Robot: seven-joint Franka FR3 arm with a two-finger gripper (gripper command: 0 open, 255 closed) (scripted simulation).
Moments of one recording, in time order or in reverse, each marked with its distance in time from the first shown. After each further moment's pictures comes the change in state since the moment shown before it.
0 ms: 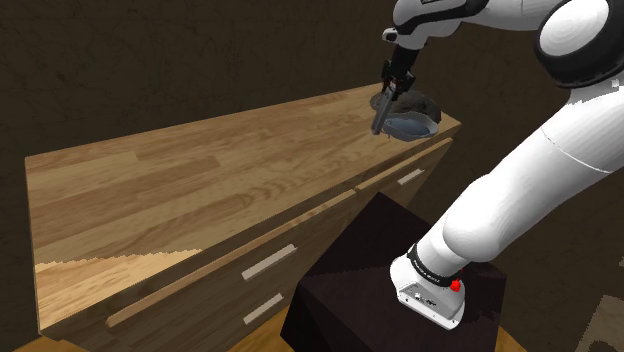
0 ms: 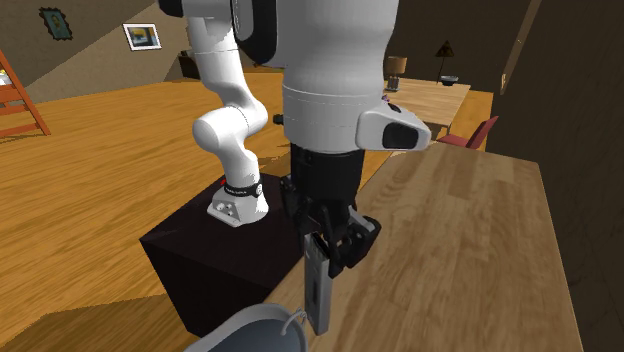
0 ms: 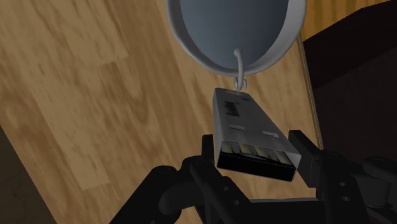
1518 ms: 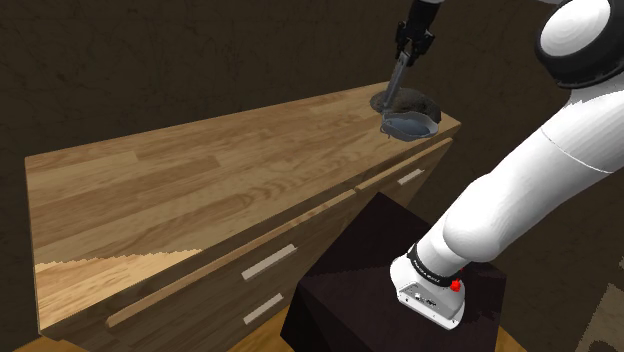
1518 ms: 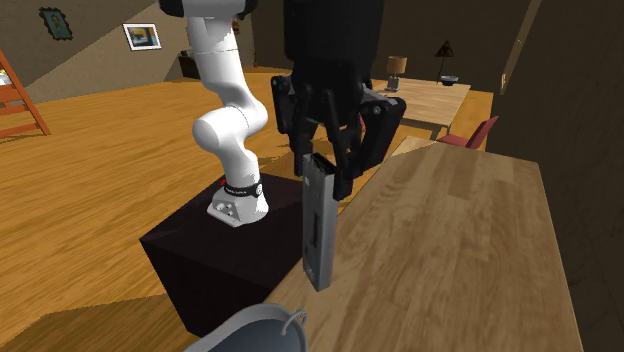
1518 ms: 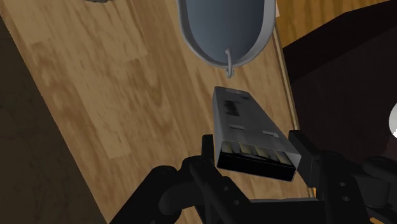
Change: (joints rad) arm 0.007 -0.002 0.010 0.309 0.006 -0.310 -0.013
